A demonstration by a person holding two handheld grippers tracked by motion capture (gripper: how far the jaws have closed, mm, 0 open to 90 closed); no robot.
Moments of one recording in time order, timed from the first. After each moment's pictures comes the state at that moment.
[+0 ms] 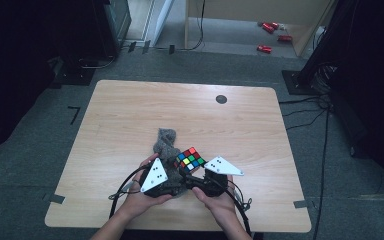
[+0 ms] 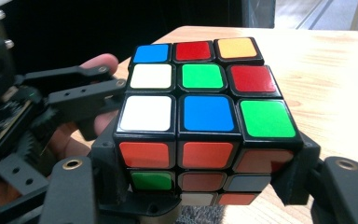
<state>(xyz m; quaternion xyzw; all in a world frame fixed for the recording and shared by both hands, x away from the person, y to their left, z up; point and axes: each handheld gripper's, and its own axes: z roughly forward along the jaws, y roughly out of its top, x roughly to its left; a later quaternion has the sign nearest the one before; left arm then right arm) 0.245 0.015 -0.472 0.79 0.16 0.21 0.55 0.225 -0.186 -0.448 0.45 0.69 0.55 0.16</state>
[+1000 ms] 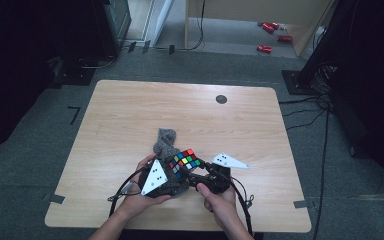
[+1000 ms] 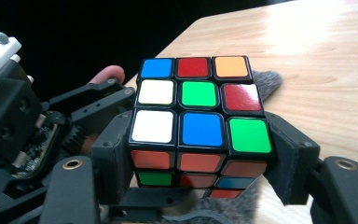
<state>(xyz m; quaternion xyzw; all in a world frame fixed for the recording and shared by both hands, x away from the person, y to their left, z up) 0.243 0.017 -0.475 0.79 0.16 0.24 0.54 0.233 -0.196 -0.449 0.48 0.66 0.57 0.05</state>
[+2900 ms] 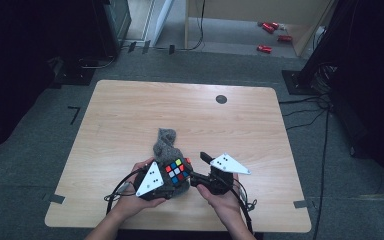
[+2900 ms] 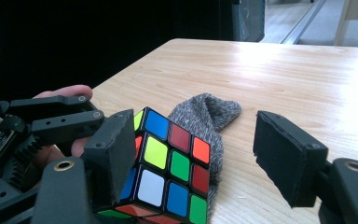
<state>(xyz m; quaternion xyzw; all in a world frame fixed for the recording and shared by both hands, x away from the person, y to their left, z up) 0.241 0.030 -0.471 0.81 0.13 0.20 0.53 0.224 -0.197 -0.434 0.45 0.68 0.55 0.18</state>
